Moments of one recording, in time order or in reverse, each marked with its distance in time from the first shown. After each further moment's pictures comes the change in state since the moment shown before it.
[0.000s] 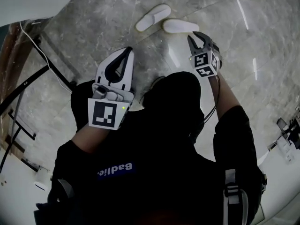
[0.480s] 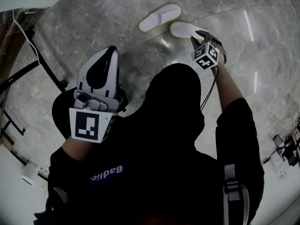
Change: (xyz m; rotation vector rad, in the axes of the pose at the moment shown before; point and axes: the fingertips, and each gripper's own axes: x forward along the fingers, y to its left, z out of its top) left arm 0.003 0.041 -0.066 0.029 -0.044 0.121; right arm 0.138 0.022 -0.093 -0.231 0.177 0.144
